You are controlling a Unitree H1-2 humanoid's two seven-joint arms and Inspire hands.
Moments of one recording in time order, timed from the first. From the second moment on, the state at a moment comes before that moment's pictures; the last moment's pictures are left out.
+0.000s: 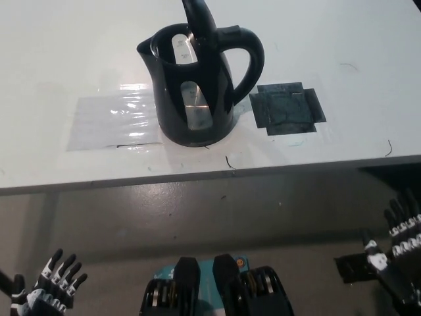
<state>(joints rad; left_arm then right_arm) 0.19 0.14 0.24 0.06 -0.48 -0.17 -0.35 0.18 0.07 -0.10 -0.28 0.23 -0.15 0.05</state>
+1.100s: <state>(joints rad) 0.20 0.14 0.24 0.08 -0.50 -0.17 -0.37 -0.67 -0.04 -0.08 -0.47 0.16 0.32 -0.03</state>
